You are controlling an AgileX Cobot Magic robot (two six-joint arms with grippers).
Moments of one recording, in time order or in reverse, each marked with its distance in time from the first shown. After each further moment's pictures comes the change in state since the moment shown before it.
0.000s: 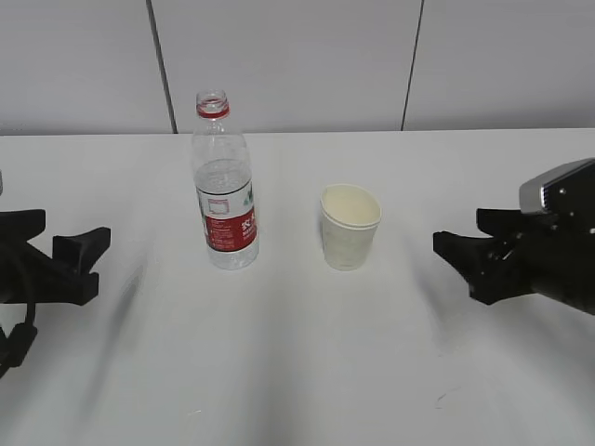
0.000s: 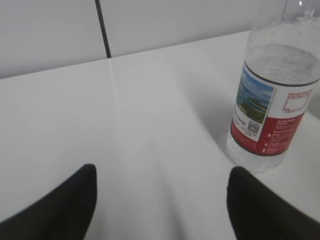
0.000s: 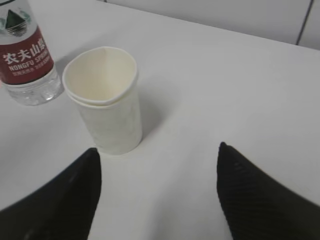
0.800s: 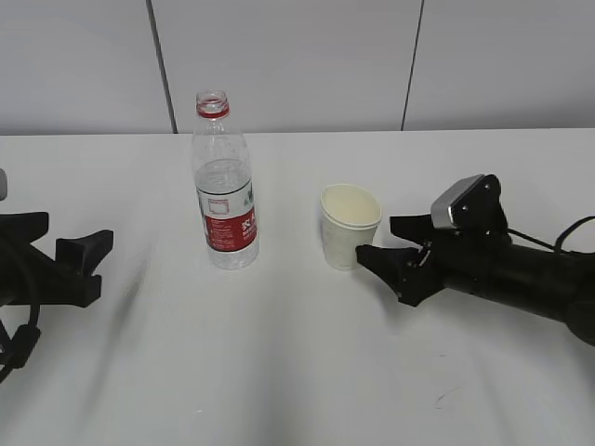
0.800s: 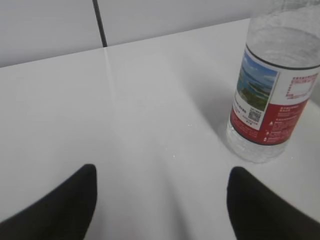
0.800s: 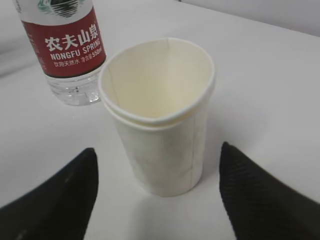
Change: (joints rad) left arm 0.000 0.027 0.000 0.007 -0.014 -0.003; right arm 0.071 0.403 -0.291 -0.174 -0.184 0.001
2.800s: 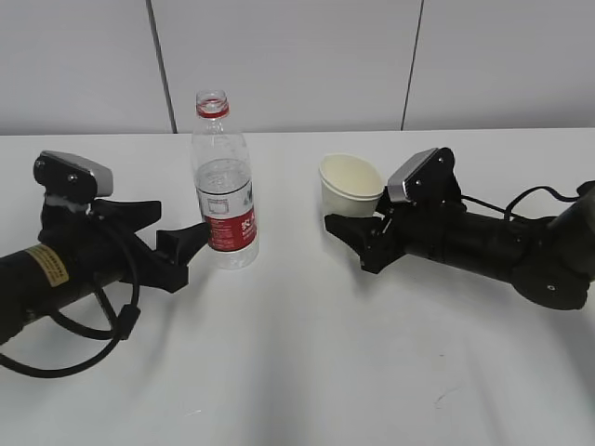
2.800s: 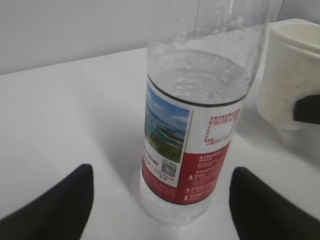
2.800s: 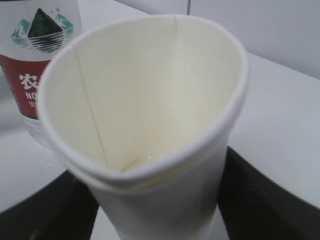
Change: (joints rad) left arm 0.000 0.406 -0.230 0.357 -0.293 -0.219; right arm 0.082 0.083 -0.216 0.028 0.051 0.000
